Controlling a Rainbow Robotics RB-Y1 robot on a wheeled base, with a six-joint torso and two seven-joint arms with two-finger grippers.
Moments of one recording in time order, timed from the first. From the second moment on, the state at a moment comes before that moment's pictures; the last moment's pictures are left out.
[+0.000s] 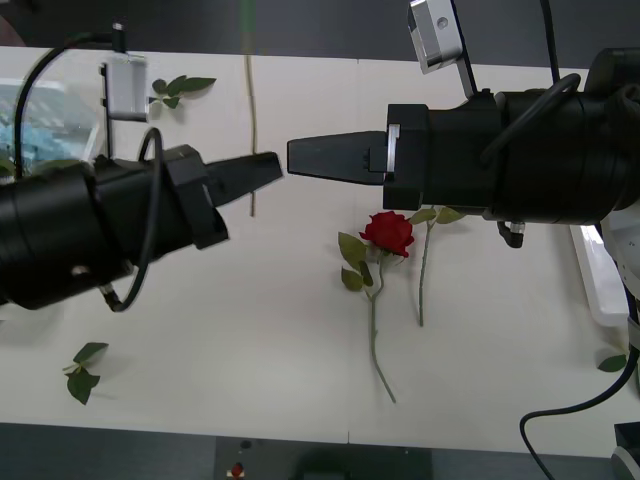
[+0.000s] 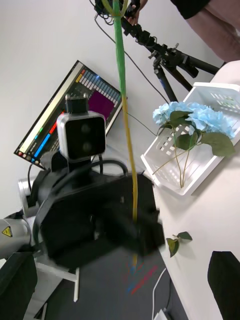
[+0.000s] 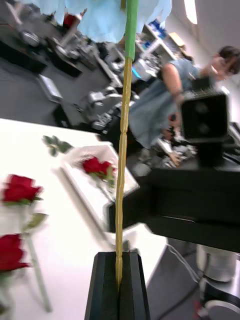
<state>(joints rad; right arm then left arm) -0.40 -0.36 0.02 -2.19 -1.57 1.25 1.48 -0.07 0.85 -0.13 -2.37 1.63 0.54 -1.61</state>
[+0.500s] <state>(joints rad) -0.40 -0.52 -0.01 -2.19 -1.39 1.25 1.37 0.15 0.98 0.29 -2.15 1.71 0.64 -1.61</state>
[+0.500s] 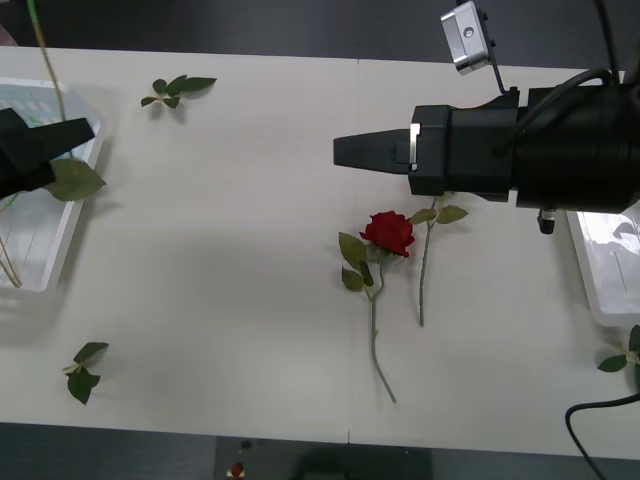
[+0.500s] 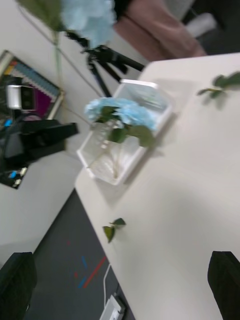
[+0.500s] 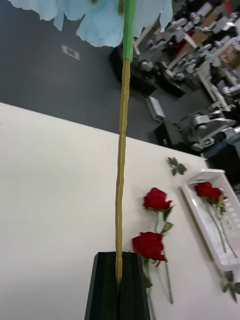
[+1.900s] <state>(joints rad) -0.51 -0.58 0.17 -1.72 -0.50 1.50 0.81 0.03 1.08 0.36 -1.39 1.43 0.86 -1.74</state>
